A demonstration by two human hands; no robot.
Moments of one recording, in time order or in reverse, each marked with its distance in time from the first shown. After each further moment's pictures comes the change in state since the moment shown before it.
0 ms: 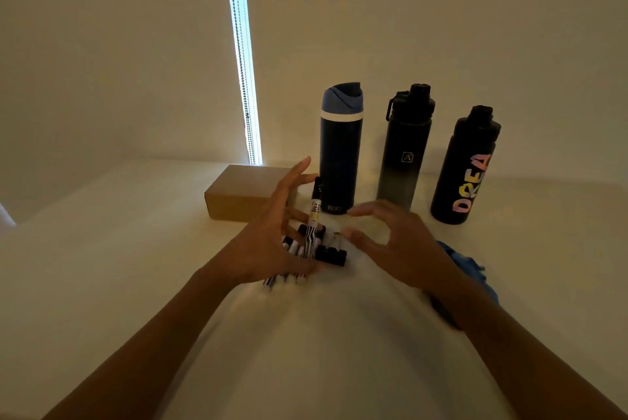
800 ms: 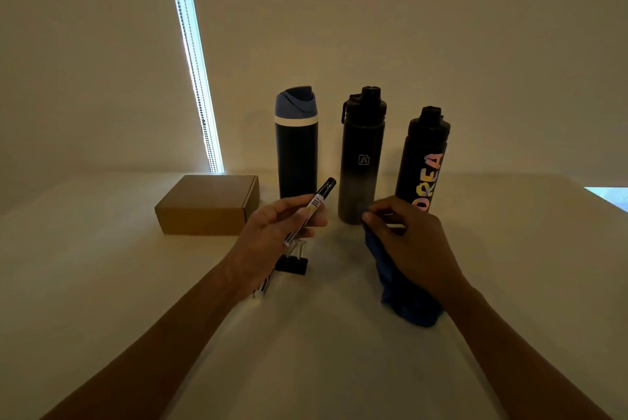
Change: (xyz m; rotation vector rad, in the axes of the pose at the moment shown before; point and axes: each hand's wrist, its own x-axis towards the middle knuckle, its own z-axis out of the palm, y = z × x) left_hand 0.044 0.019 0.060 -0.610 0.124 -0.194; right_hand -0.025 0.049 -0.038 0.187 0.322 0.143
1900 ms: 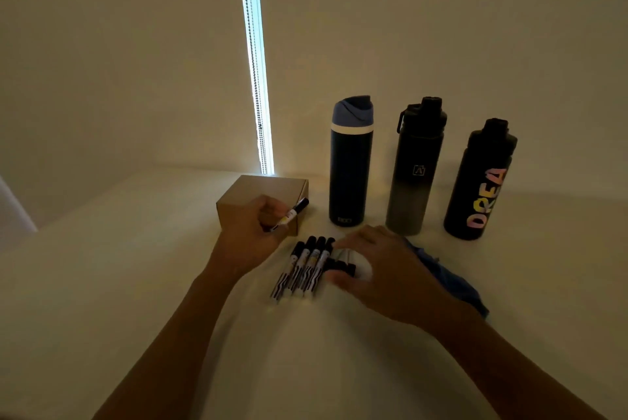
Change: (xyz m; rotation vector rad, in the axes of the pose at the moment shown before) left_hand -0.014 -0.010 -0.103 0.706 0.402 0.152; right_hand -0.009 -0.055 0.068 -0.352 -0.469 -0.273
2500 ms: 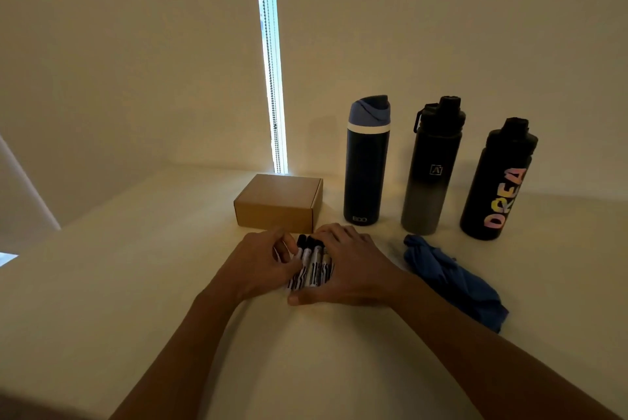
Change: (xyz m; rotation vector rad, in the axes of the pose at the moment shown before) left_hand -0.030 -0.024 -0.011 0.260 -0.242 0.000; right_hand 0.049 -0.034 0.044 -0.018 -0.214 -0.065
